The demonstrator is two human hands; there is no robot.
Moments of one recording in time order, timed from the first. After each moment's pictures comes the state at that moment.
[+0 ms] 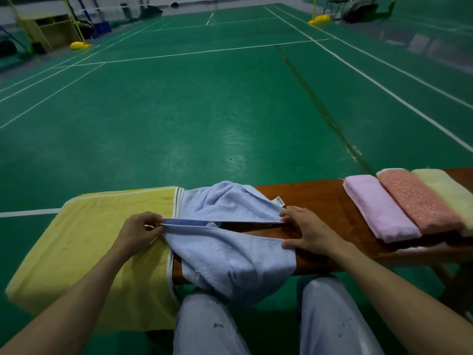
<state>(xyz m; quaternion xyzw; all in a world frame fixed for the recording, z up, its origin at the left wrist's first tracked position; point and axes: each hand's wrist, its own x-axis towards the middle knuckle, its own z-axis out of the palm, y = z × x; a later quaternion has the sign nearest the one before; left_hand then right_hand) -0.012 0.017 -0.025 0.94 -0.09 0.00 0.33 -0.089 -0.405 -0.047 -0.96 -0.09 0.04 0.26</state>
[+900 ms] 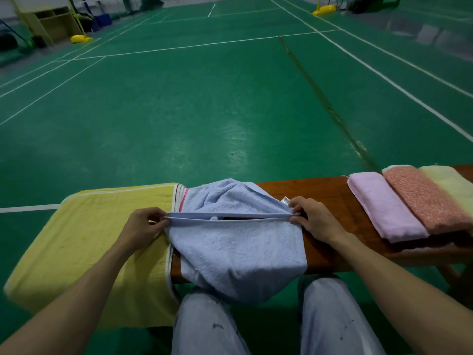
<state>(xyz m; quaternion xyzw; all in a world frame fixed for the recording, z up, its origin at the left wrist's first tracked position) -0.003 0.007 -0.027 0.94 -0.06 -0.03 0.35 -0.065 -0.419 -0.063 -0.95 -0.04 -0.02 0.30</state>
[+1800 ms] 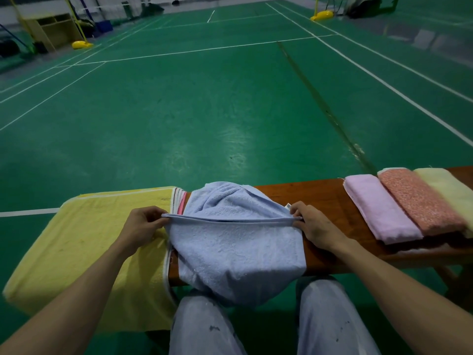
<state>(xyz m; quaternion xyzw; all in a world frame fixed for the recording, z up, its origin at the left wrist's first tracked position) -0.010 -0.013 -0.009 0.90 0.00 -0.04 0.44 -0.080 -0.417 -0.053 -0.95 -0.03 0.02 0.31</state>
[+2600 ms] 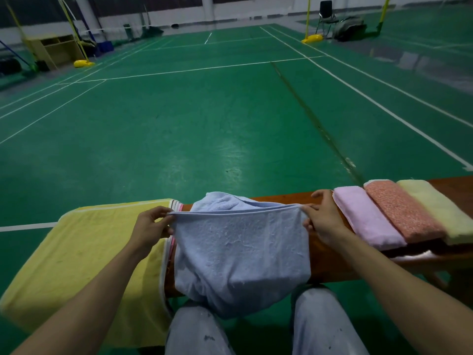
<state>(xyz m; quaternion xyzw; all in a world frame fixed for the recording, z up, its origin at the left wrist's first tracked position) -0.009 -0.044 0.004 0.82 0.03 -0.02 0.57 -0.081 -0.425 -0.003 -0.71 0.23 -0.08 0.66</state>
